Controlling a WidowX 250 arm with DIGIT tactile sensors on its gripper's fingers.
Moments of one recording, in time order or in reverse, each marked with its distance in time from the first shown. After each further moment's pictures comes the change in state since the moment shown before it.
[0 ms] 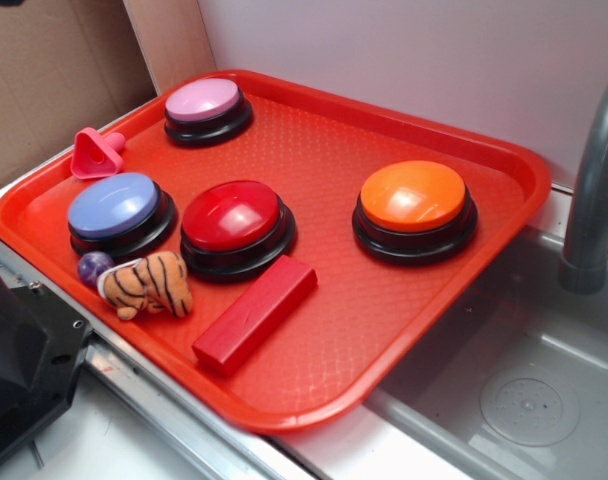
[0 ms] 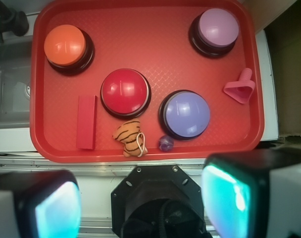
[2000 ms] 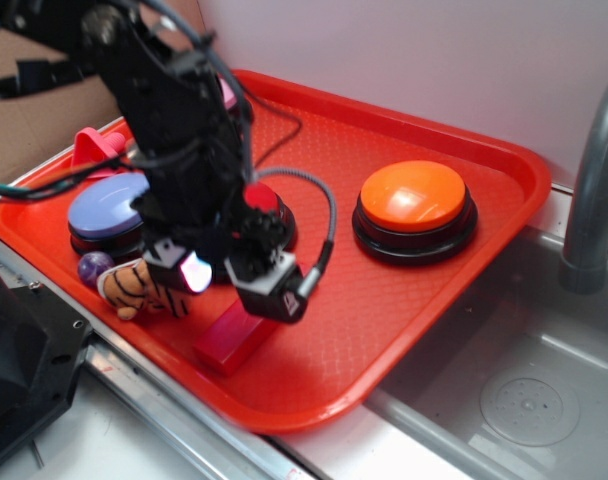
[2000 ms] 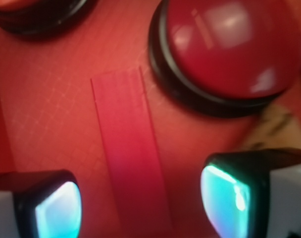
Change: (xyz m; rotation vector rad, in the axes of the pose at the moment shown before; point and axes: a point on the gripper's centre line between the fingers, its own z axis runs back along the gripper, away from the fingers) arm 0.018 -0.085 -0.200 -0.097 0.014 0.253
